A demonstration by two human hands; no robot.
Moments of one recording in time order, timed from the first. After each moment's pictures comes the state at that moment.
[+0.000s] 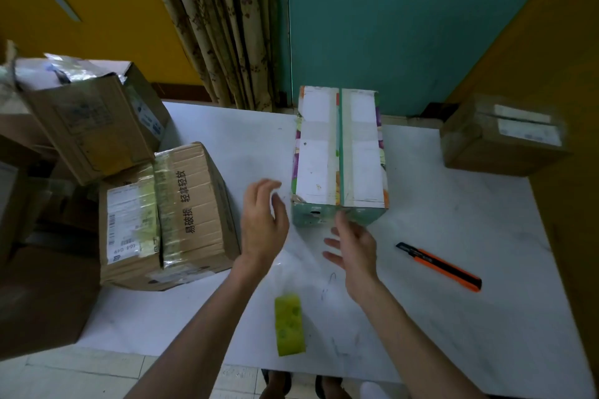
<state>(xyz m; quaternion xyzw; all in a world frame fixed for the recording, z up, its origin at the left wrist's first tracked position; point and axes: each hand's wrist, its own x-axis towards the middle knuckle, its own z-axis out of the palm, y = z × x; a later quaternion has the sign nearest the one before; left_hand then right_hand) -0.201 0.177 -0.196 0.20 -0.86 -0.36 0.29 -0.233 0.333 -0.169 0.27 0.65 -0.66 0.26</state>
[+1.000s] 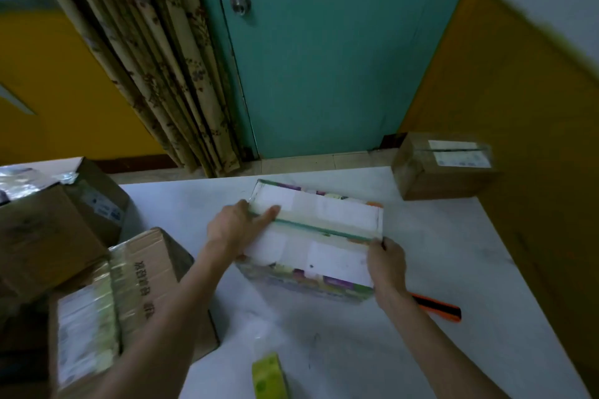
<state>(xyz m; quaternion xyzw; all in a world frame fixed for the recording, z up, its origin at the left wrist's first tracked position) -0.325 0.129 -0.137 0.23 -0.94 -0.20 -0.15 -0.322 0.396 -0.153 0.29 0.80 -0.52 0.09</state>
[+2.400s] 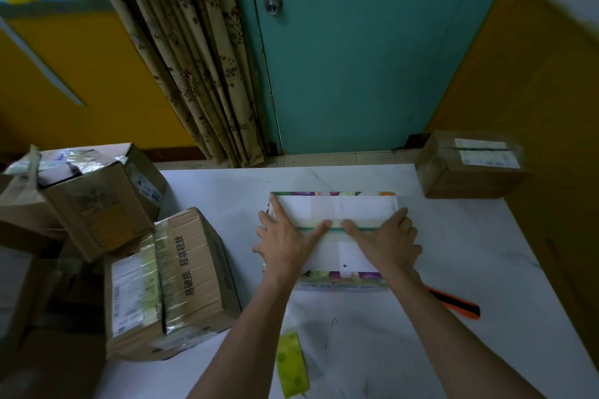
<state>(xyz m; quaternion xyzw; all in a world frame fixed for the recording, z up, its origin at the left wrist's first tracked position) -0.275 0.205 -0.146 0.34 -0.89 -0.28 -0.05 -0.330 0.378 -0.150 0.11 0.97 -0.20 0.12</state>
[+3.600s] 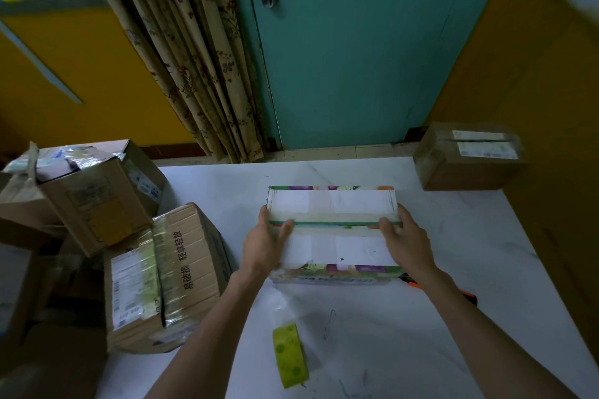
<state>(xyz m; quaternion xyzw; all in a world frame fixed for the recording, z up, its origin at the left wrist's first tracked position) -0.250 0.166 -0.156 0.27 -0.87 -0.41 -0.06 -0.331 0.430 -0.159 0.02 0.92 -0.38 0.14</state>
